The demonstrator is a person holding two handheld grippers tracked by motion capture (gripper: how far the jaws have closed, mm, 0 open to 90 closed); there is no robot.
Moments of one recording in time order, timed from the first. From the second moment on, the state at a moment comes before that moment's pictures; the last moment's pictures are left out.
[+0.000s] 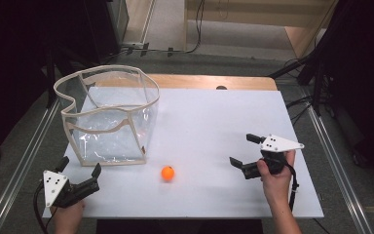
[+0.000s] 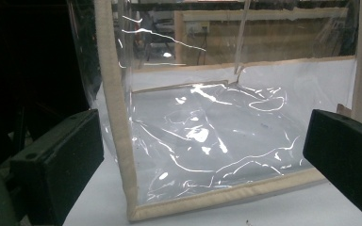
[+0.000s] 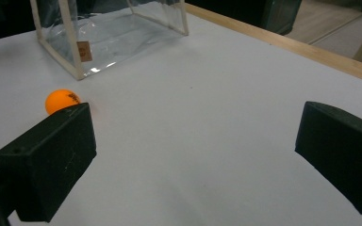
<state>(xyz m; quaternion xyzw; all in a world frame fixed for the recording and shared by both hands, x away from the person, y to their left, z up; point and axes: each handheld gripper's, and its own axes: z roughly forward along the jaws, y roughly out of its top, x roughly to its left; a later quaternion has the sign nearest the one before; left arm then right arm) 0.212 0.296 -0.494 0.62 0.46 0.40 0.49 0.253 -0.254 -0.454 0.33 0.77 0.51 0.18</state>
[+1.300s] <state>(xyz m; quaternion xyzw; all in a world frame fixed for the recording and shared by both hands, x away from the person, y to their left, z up) 0.212 0.297 -0.494 0.62 0.46 0.40 0.49 0.287 -0.166 -0.425 0.23 0.84 0.47 0.11</state>
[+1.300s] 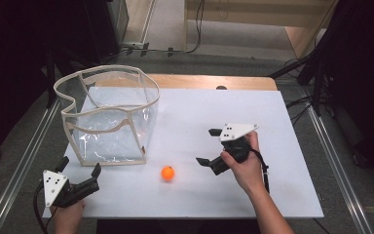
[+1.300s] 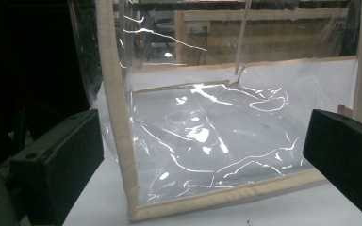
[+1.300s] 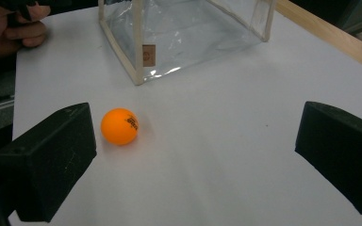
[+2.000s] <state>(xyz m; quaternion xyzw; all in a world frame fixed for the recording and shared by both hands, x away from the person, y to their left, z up) 0.212 0.296 -0.494 0.62 0.46 0.41 0.49 0.292 -0.124 -0.430 0.19 0.87 0.44 0.08</state>
